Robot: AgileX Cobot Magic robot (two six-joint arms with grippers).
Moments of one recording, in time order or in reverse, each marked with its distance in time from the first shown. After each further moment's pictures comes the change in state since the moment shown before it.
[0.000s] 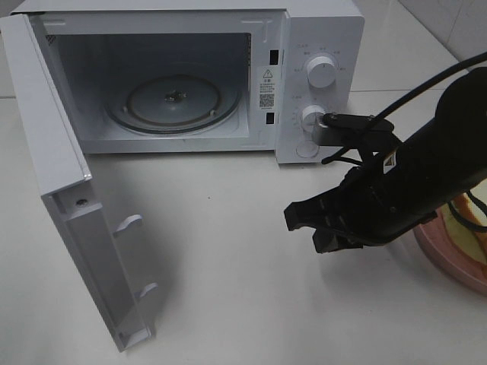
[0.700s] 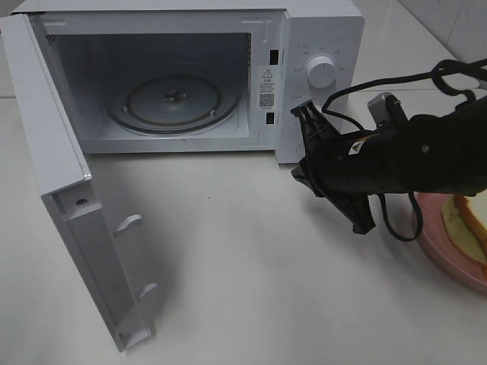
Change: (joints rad) left arm 0.000 0.000 0.000 0.000 0.000 0.000; right arm 0.000 0.198 0.000 0.130 -0.655 0.894
